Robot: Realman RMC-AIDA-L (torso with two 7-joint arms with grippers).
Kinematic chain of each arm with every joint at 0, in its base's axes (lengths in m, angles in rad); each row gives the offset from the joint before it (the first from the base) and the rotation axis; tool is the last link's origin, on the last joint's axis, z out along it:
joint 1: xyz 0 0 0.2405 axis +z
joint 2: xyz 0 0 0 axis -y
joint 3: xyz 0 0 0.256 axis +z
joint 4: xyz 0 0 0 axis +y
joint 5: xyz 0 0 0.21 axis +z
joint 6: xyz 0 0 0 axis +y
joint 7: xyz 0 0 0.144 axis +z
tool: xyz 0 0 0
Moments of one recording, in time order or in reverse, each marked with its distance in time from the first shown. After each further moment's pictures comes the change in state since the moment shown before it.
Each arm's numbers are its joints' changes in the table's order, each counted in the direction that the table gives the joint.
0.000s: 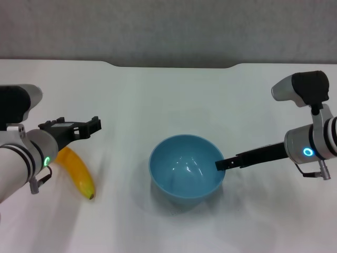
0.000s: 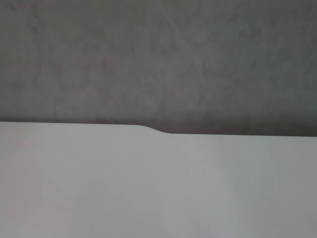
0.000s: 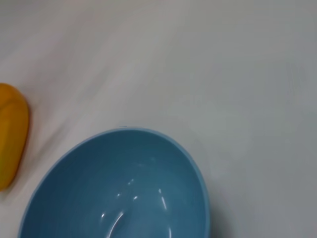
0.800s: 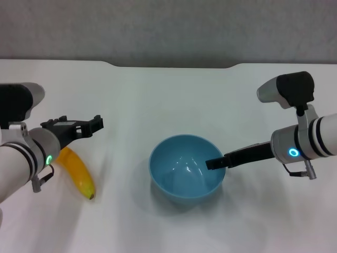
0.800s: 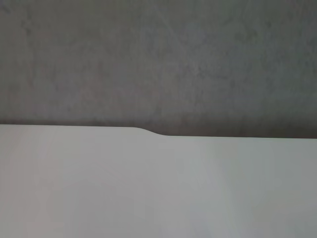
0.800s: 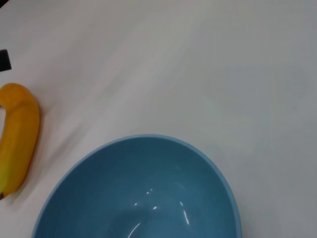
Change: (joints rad) left arm -0.009 0.000 0.003 0.003 -0.002 -0.001 -0.002; right arm 0.065 -0.005 -0.030 -0.114 0.079 -0.074 -0.074
